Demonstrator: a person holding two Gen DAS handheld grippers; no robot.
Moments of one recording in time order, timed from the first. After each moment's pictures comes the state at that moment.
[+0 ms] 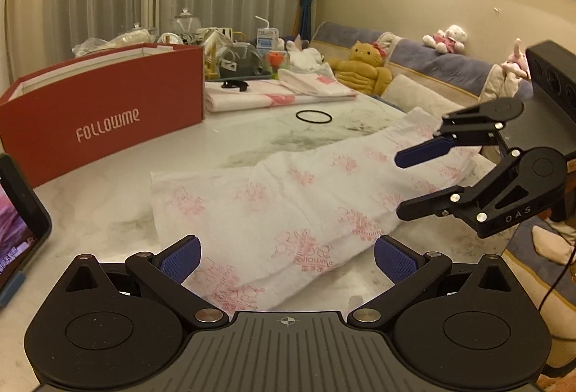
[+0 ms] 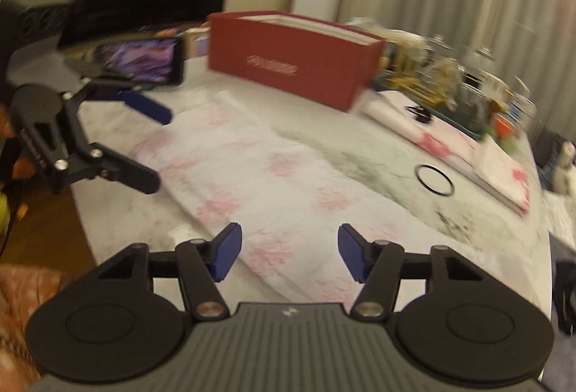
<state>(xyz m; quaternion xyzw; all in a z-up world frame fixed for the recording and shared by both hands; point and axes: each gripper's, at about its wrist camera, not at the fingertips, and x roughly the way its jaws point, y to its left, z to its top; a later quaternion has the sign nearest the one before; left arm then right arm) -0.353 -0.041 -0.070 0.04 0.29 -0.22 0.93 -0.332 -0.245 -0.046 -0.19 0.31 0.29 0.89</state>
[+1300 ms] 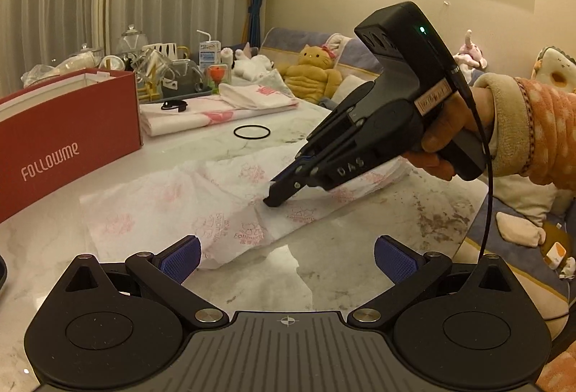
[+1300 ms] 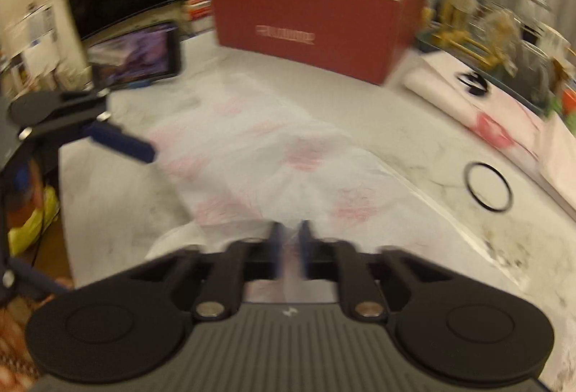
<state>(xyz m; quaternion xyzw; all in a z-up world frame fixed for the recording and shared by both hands) -0.365 -0.070 -0.055 0.06 0.27 -0.30 0.91 -0.246 -0.240 -0.047 -0.11 0.42 0.34 0.84</state>
